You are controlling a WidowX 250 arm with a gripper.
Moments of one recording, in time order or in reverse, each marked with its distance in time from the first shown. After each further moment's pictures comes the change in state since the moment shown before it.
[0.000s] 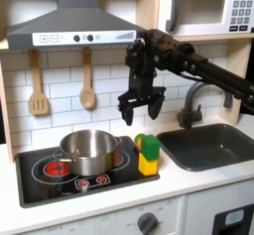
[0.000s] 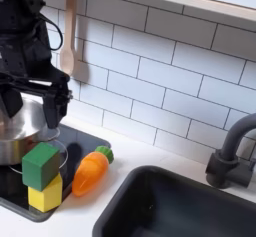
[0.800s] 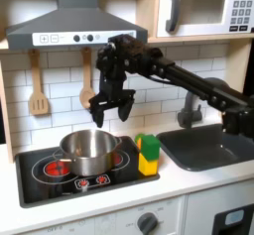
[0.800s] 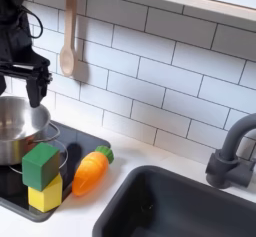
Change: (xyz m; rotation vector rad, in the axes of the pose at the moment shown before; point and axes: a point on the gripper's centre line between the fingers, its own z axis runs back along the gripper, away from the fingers) arm 0.035 0.048 -0.020 0.058 -0.019 0.078
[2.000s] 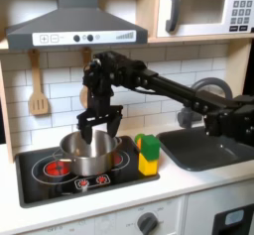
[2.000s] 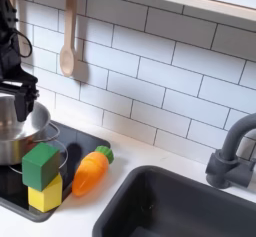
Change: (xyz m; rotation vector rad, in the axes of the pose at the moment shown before) arm -0.002 0.022 -0.035 0.032 0.089 0.016
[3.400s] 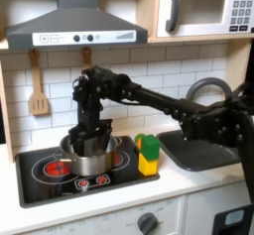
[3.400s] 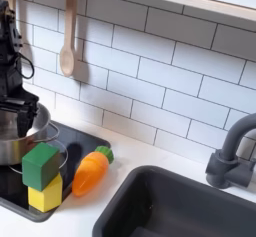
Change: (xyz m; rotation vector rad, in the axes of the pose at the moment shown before) arm 0.012 0.011 -0.041 0.017 0.084 0.050
